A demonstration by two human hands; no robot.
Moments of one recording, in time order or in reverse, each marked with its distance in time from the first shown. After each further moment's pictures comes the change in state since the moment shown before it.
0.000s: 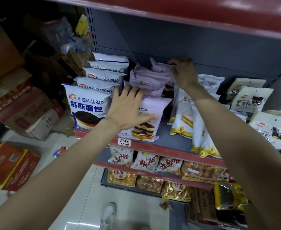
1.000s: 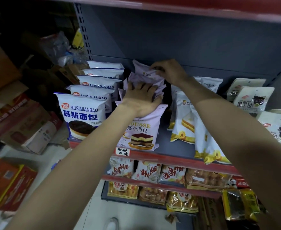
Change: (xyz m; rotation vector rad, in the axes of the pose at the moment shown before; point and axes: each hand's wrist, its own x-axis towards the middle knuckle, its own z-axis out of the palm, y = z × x) left_hand 0.072 0.018 0.017 -0.201 -0.208 0.023; right_hand 0.031 -0.002 0.016 0.160 -0.122 -0.285
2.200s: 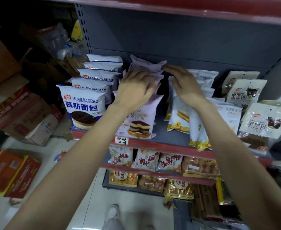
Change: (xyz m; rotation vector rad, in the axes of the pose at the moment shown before) left_hand -0.037 0.007 -0.020 -0.049 0.489 0.120; right_hand -0.110 -0.040 -0.026 0.137 0.153 0.064
